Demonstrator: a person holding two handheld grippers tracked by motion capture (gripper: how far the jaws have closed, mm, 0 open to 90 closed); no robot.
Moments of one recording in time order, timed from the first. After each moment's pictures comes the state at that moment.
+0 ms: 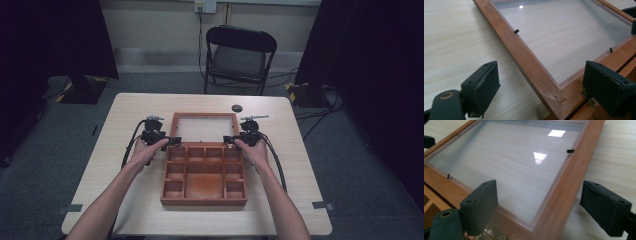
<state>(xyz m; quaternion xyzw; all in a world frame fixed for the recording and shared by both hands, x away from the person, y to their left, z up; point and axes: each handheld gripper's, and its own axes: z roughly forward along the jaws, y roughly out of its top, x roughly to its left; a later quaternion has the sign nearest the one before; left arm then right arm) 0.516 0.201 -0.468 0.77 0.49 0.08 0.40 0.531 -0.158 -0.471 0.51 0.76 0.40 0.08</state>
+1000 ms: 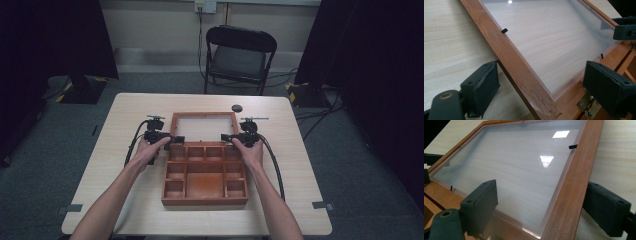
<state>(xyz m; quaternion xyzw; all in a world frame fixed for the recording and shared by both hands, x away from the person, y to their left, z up) 0.528 0.199 -0.480 0.75 0.50 0.01 0.43 0.533 -0.154 -0.480 0.54 0.73 0.42 0.06</state>
